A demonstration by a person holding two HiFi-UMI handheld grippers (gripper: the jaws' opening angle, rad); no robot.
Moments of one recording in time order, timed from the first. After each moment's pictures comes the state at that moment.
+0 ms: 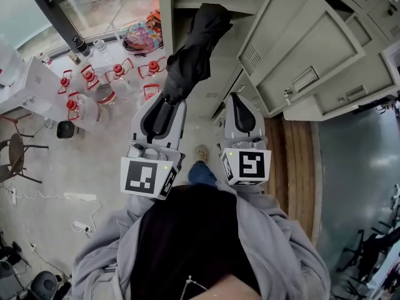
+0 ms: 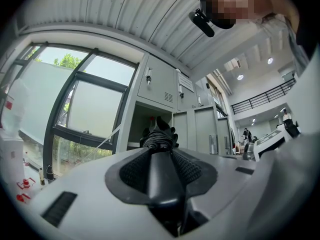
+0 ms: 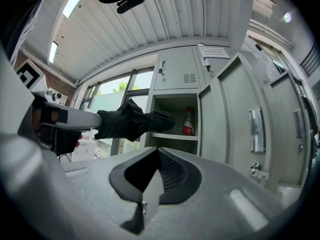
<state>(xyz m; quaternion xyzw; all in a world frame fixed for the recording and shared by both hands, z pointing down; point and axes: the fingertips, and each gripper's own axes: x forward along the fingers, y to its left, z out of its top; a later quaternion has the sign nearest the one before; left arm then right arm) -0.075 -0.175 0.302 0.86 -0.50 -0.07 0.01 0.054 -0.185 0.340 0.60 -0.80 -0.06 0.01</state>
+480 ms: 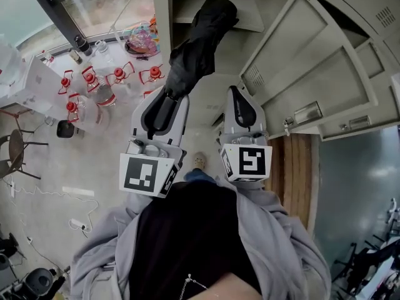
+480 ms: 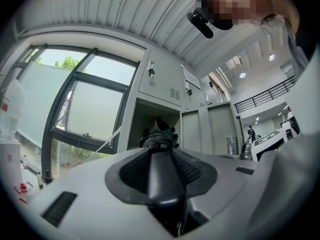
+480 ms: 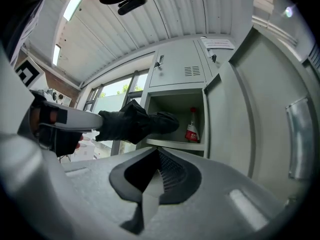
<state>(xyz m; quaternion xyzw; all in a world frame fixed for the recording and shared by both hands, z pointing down) -0.058 -0.252 0.281 0.86 -0.51 -0.08 0.00 0.059 -0.272 0.315 0.57 -0.82 -0.08 0.01</state>
